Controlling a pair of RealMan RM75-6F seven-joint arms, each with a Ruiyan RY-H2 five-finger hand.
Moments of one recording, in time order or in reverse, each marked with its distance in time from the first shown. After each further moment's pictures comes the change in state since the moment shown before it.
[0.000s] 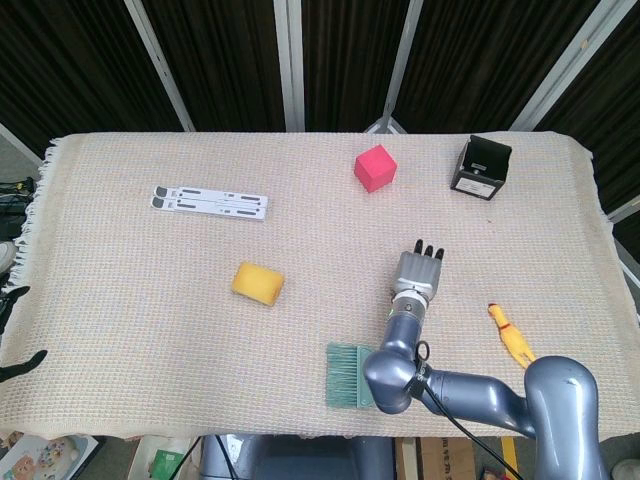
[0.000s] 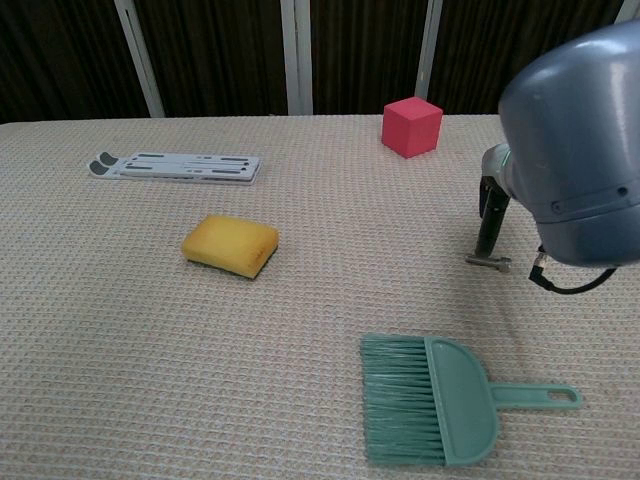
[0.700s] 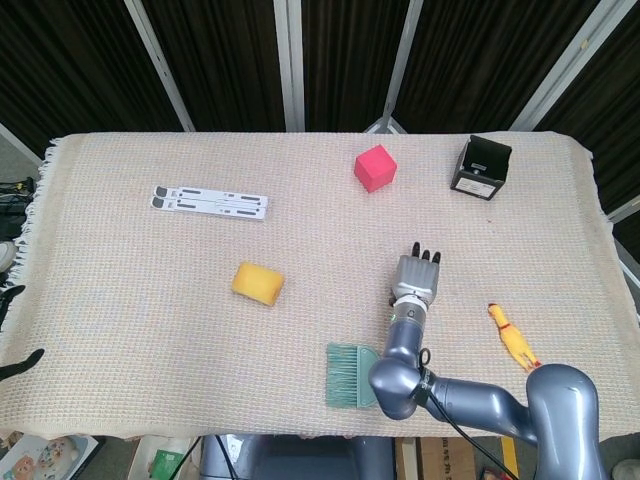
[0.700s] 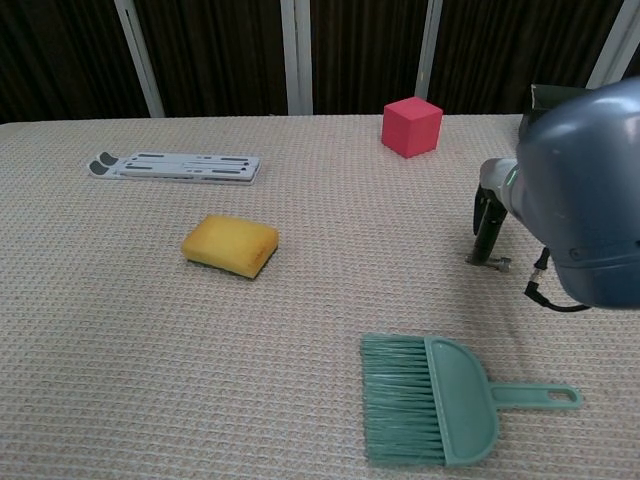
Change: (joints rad) left arm 0.002 -0.007 -0.008 -0.002 -0.018 0.008 0.013; right arm -0.063 -0.026 -0.027 0.012 -0.102 -0.051 0.101
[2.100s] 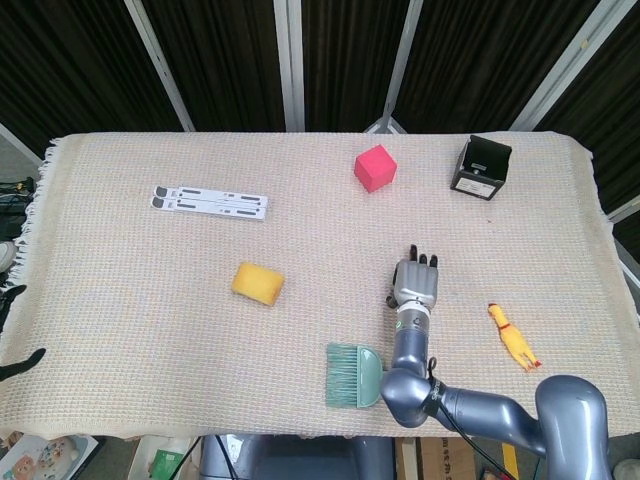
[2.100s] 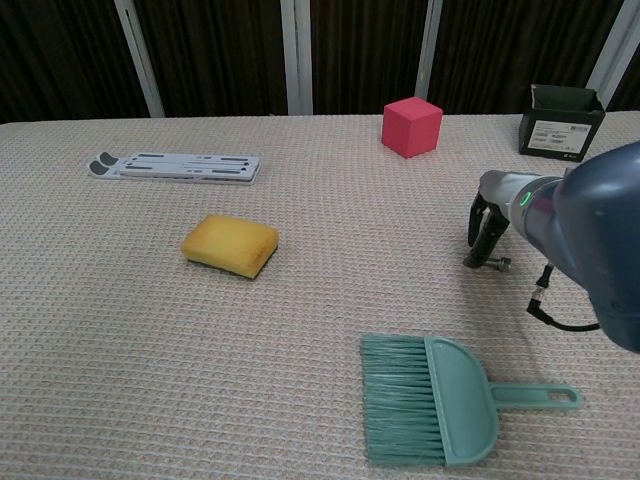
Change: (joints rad) left arm 0.000 -0.010 -0.002 -0.003 -0.006 0.006 0.023; right arm -0.085 -0.009 -0.040 0.001 -0.122 -0.076 0.103
